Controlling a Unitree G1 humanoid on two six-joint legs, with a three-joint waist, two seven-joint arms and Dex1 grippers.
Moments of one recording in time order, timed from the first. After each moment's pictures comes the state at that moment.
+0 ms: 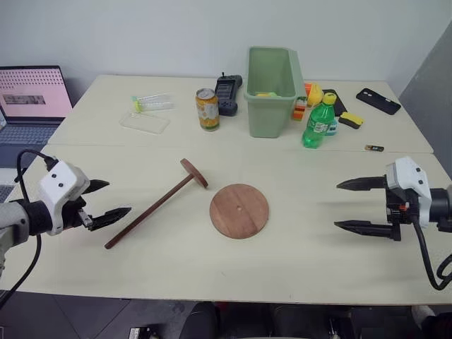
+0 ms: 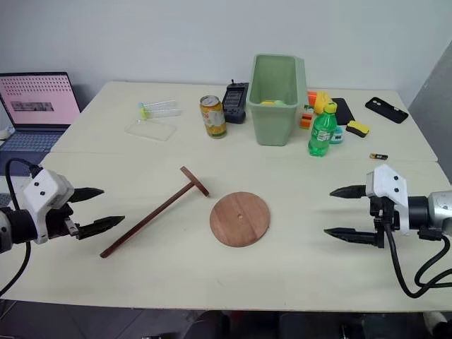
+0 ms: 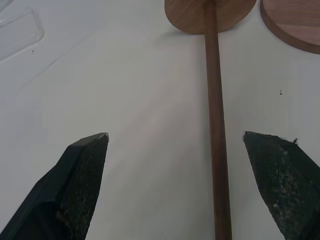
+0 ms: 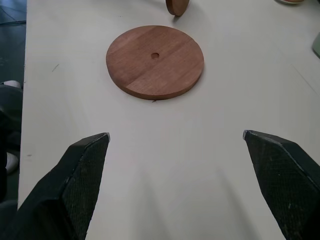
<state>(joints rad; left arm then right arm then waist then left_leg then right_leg) 0.05 1.06 0.42 -0.11 -0.43 0.41 -1.02 -0.13 -1.11 -0.21 -0.34 0.61 0.47 1.20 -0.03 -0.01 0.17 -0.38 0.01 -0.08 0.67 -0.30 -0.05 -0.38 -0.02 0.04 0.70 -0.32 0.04</state>
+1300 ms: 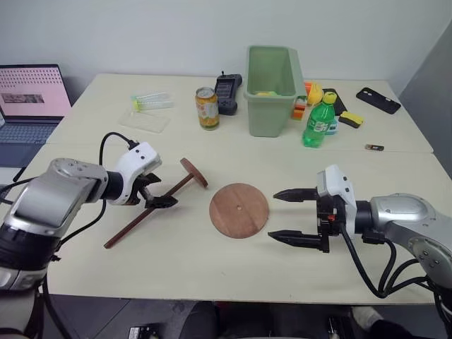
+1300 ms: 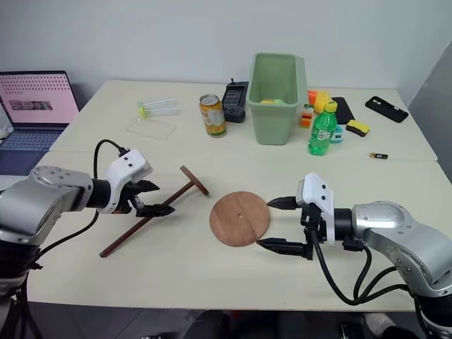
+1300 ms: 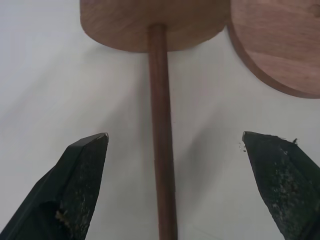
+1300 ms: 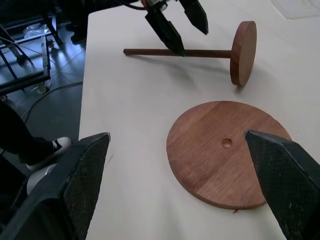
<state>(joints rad) -0.66 1.03 -0.24 -0.02 -0.32 0.97 -0.99 -0.32 -0.80 0.04 -0.65 0.78 0.84 0.83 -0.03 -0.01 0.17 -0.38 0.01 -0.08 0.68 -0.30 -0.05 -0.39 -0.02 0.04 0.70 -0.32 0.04</state>
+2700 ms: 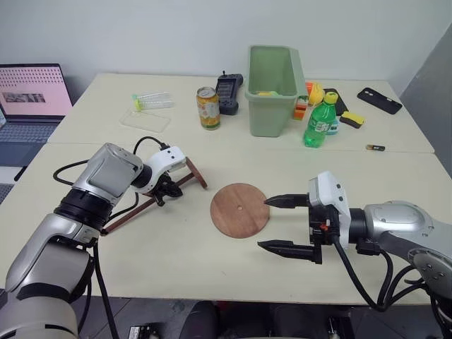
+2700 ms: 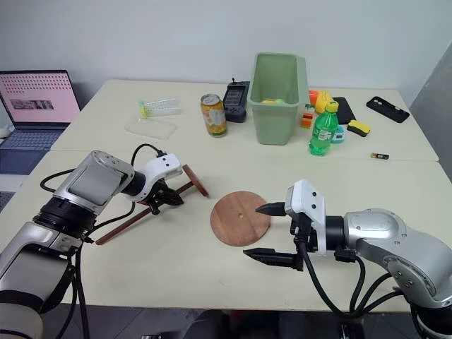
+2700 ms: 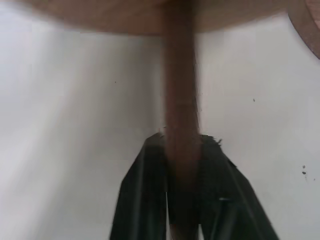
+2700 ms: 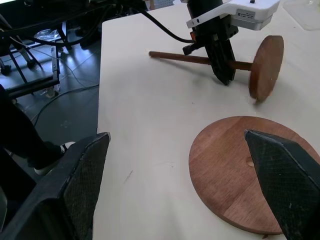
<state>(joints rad) -0.88 0.83 -0.47 0.36 -0.02 0.82 -1.19 -0.30 -0.79 0.04 -0.75 0.86 0.89 0.74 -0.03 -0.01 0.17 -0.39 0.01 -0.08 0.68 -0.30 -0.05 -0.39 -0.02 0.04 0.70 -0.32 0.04</state>
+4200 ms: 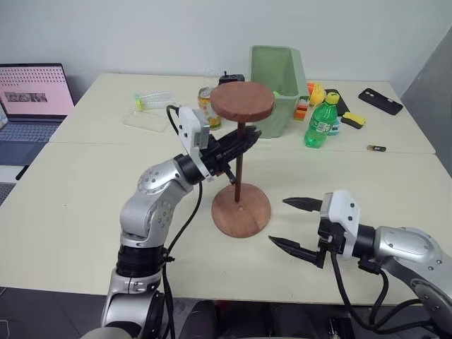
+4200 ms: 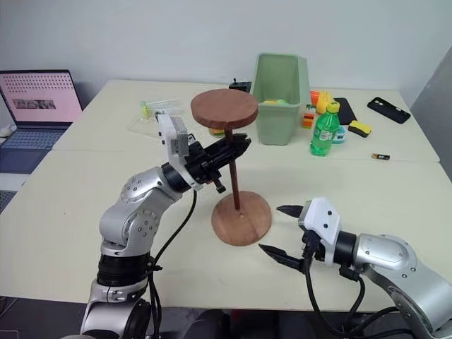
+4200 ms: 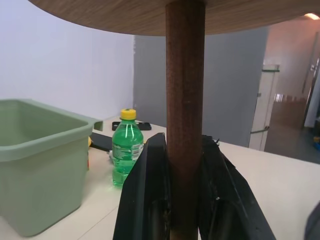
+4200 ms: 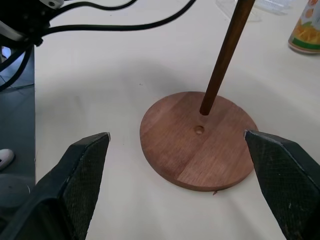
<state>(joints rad) -0.52 0.25 0.01 -0.26 -0.50 0.43 -0.76 -0.02 -0.77 0.02 -0.80 0.60 0.66 0.66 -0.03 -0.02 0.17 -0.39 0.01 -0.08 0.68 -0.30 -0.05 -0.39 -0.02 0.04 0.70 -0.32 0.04</state>
